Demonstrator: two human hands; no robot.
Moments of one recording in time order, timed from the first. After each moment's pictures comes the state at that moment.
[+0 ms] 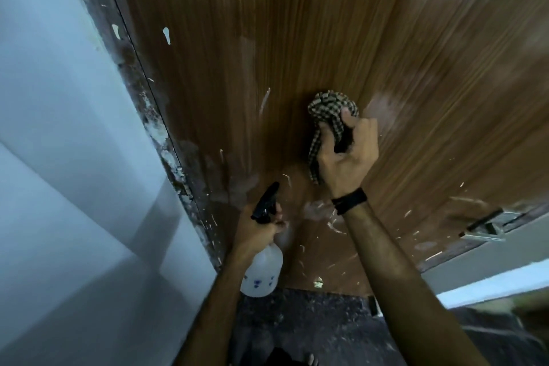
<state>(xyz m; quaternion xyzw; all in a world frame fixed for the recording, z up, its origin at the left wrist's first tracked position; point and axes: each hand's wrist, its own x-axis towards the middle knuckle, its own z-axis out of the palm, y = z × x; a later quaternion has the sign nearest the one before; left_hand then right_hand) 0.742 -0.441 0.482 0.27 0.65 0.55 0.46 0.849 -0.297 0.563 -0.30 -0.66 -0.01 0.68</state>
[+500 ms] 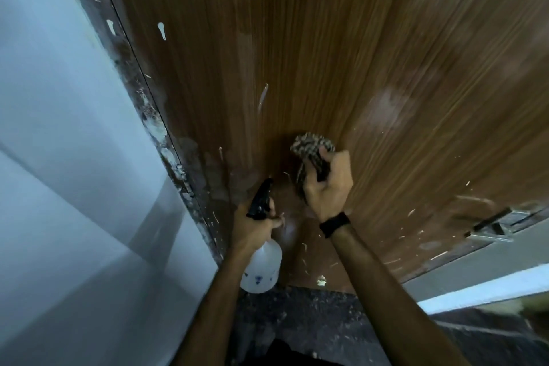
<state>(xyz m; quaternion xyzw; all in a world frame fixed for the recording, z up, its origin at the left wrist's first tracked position) 0.740 -0.437 0.474 0.22 0.68 0.56 0.42 0.849 -0.313 0.494 -0.30 -0.72 0.09 0.61</state>
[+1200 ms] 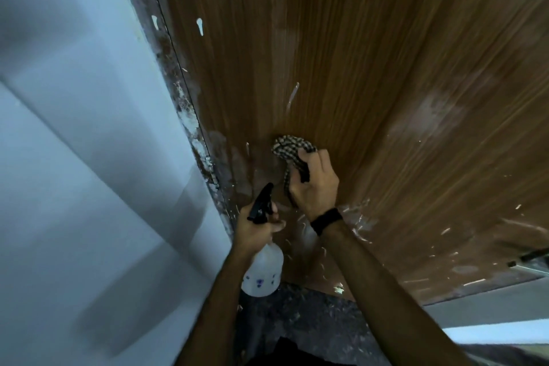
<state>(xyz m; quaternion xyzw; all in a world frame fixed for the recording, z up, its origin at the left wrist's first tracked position) 0.721 -0.457 0.464 0.18 0.69 0.58 0.41 0.795 -0.322 0.478 -0.25 -0.80 0.10 0.53</state>
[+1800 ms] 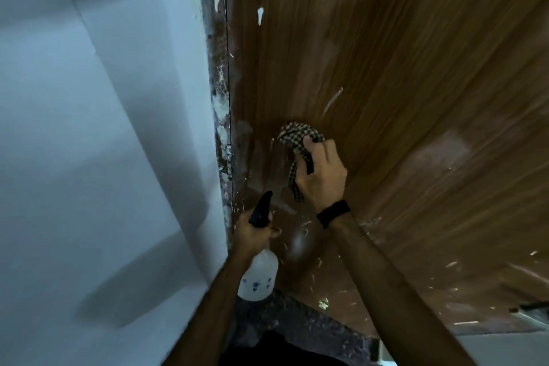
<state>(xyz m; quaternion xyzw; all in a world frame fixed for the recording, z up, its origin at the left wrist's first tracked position) 0.713 -0.470 0.429 0.10 0.70 0.58 0.39 0.767 -0.317 0.500 -0.19 -0.85 0.00 0.50</state>
